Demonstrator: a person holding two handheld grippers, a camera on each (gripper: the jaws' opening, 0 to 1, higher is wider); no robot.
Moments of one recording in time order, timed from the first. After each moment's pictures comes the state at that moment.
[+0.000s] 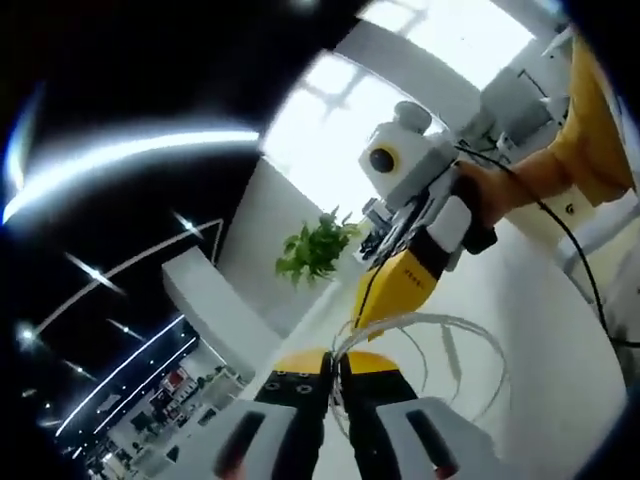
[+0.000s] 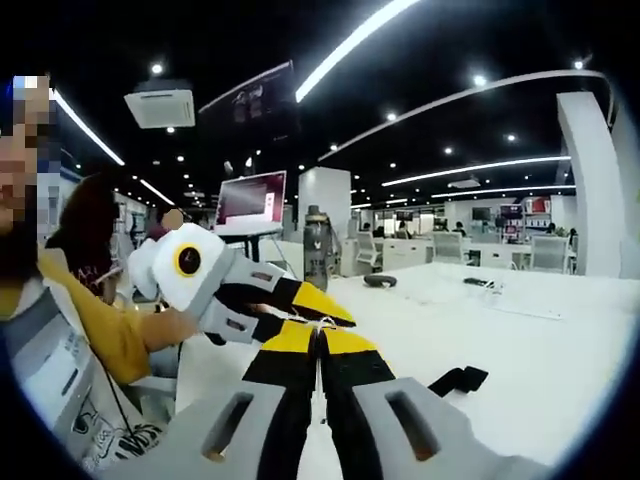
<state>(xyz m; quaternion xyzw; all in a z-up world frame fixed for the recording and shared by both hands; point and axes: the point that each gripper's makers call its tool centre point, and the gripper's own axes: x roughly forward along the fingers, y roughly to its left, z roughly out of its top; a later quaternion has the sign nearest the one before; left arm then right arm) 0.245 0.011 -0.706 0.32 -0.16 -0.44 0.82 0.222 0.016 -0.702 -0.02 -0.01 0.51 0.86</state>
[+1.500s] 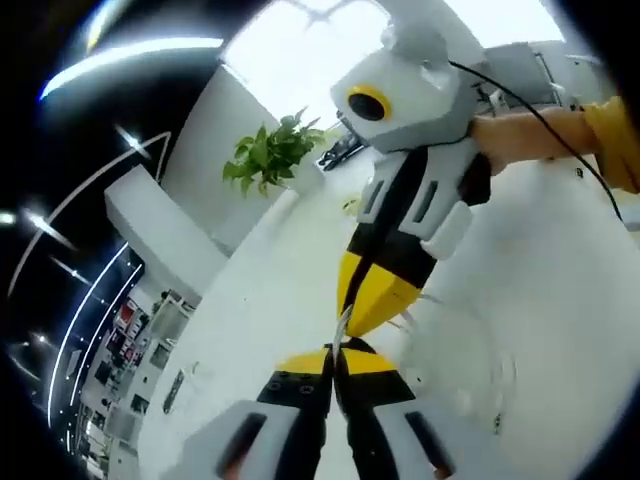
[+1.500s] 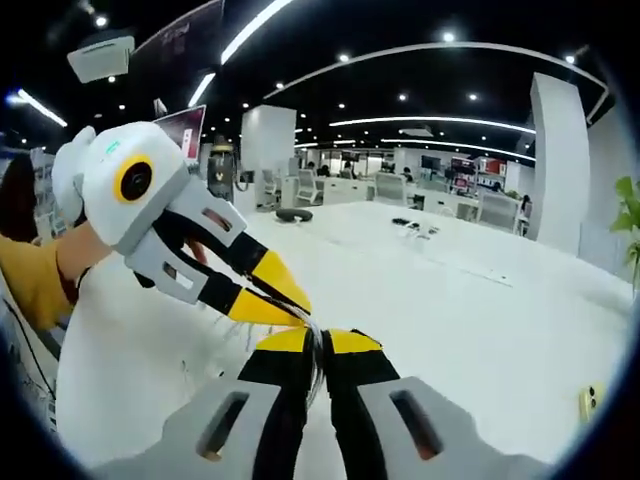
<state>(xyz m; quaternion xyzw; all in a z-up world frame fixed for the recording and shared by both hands) 0.361 -0.033 -0.769 0.38 0.07 -0.47 0.79 0.367 -0.049 -0.765 -0.08 0.13 0.39 0.91</state>
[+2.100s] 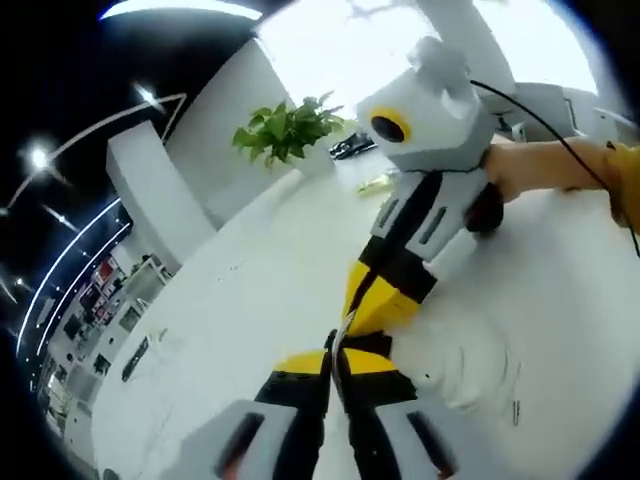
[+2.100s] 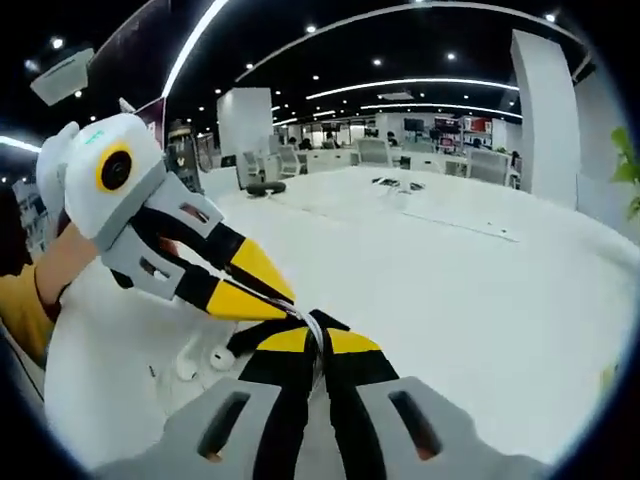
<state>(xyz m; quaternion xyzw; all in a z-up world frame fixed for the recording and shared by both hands) 0.383 -0.031 -0.797 0.30 0.13 -0.49 0.81 0.399 -0.059 -0.801 -0.05 0.20 0.36 0.91</state>
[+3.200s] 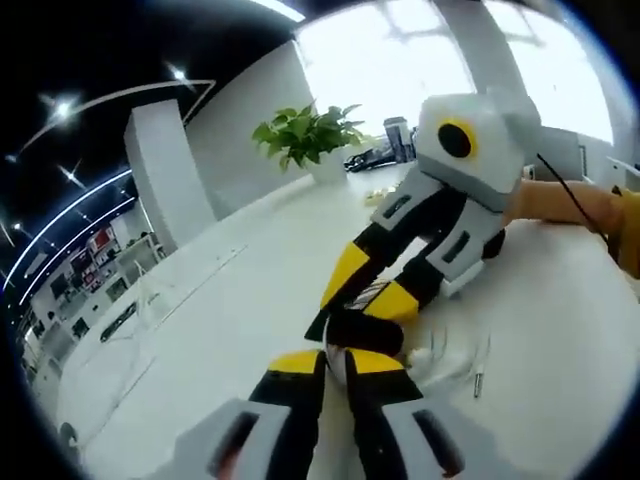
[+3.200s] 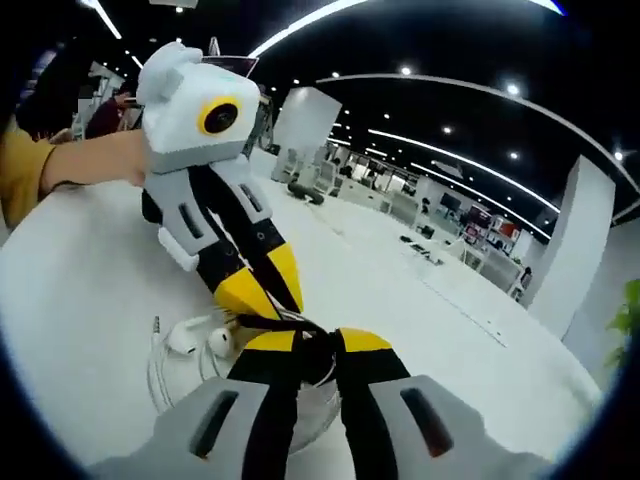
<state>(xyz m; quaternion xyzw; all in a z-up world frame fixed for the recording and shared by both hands) 0.390 -0.016 -0.808 0.23 0.15 -0.49 0.83 0.393 -0.029 -0.794 -0.25 0.05 0.41 0.87</state>
